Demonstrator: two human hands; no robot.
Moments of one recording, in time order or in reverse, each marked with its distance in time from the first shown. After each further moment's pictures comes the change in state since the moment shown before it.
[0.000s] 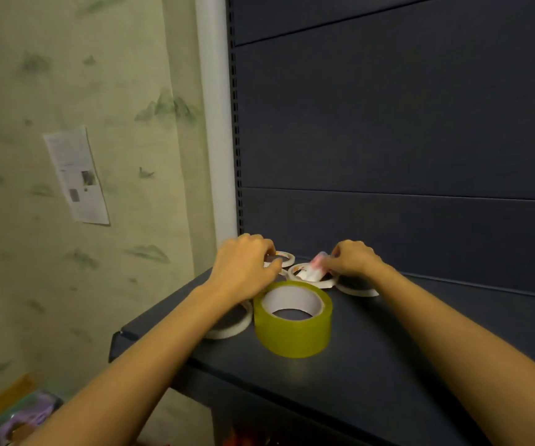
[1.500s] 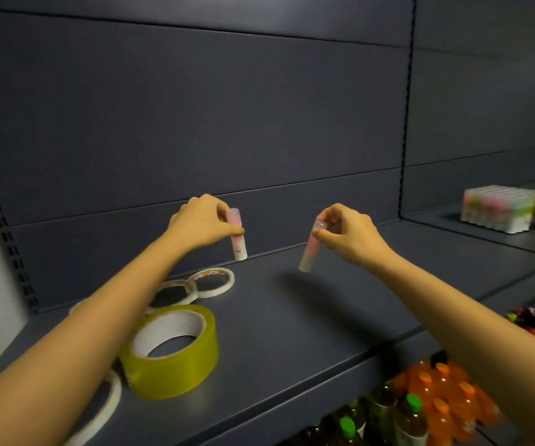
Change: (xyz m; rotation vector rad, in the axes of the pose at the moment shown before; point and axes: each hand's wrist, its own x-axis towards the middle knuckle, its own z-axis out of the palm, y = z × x) left_hand 0.098 0.100 -0.002 -0.610 -0.337 0.402; right_hand -0.191 0.072 -0.076 0.255 0.760 0.255
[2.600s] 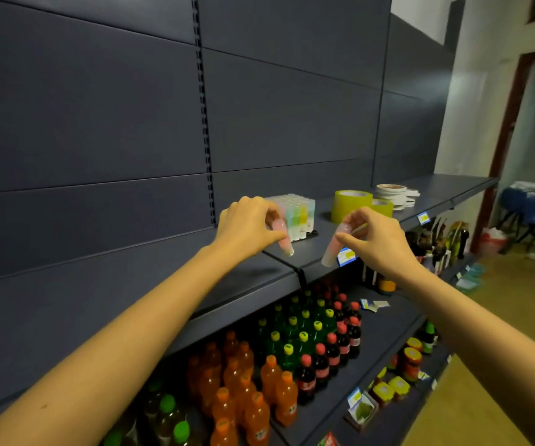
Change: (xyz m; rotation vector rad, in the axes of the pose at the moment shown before) left_hand 0.039 0.437 0.248 -0.164 0.056 0.446; right_hand -0.053 0.274 -0.379 -0.310 0.311 0.076
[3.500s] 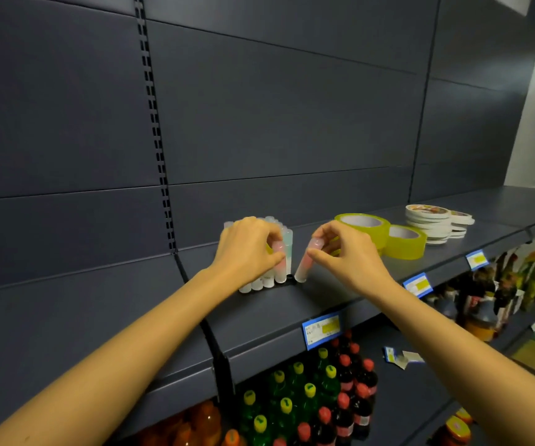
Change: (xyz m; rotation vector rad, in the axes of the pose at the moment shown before) left_hand 0.153 0.009 0.149 0.232 0.086 -0.088; right_hand 0.173 0.146 0.058 0.169 -0.169 -0.186
